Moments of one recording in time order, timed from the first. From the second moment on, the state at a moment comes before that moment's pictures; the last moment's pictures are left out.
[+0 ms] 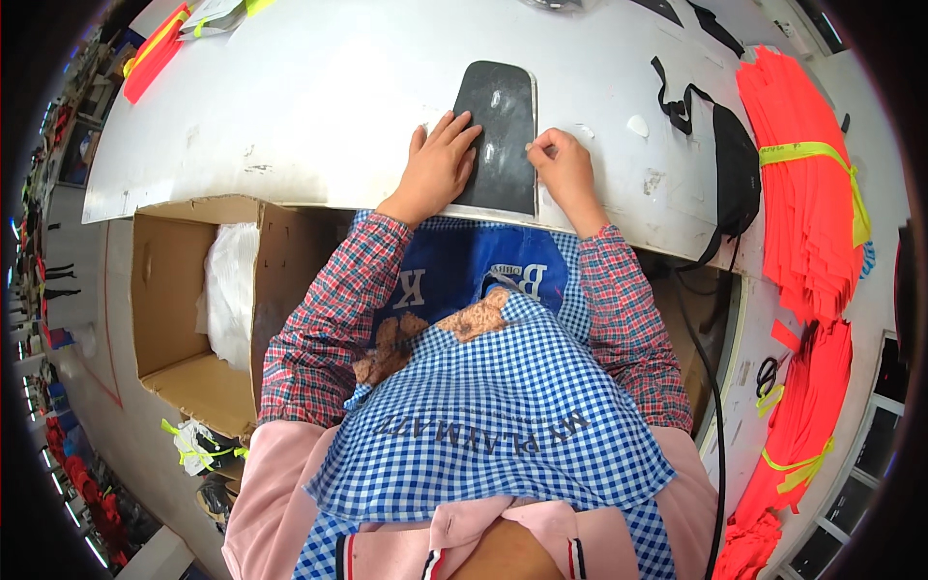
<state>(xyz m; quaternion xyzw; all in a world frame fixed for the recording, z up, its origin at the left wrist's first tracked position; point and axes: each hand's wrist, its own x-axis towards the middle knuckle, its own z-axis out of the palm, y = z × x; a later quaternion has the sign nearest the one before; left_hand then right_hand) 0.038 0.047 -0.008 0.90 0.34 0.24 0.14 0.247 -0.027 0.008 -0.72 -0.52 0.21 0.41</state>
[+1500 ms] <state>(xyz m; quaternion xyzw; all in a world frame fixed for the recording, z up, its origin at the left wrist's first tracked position) 0.038 0.043 -0.012 0.90 0.34 0.26 0.06 0.213 0.008 0.027 -0.74 -0.58 0.22 0.24</state>
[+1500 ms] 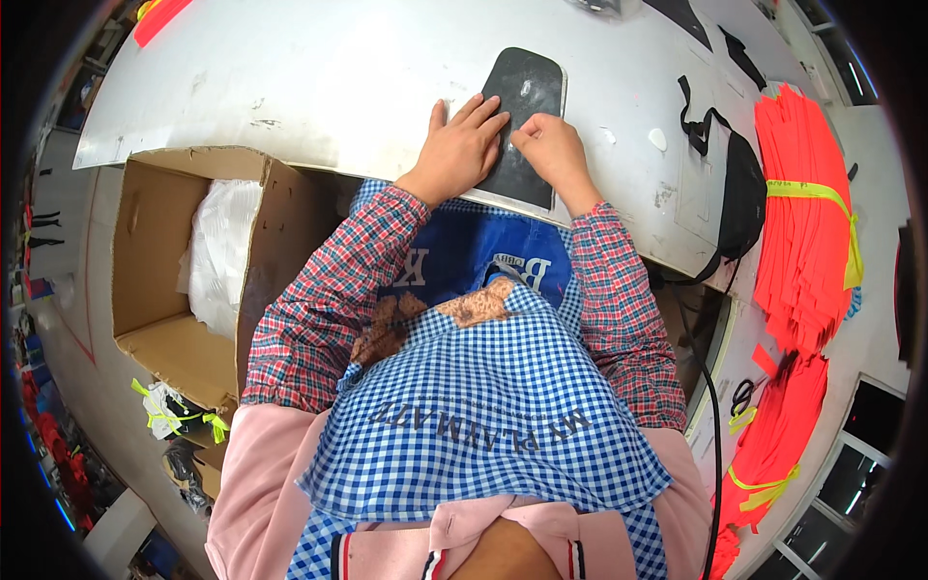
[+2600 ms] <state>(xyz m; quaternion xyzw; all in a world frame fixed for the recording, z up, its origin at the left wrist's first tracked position) 0.036 0.040 -0.006 0.90 0.35 0.24 0.07 0.247 0.088 0.008 -0.77 -0.56 0.11 0.29</state>
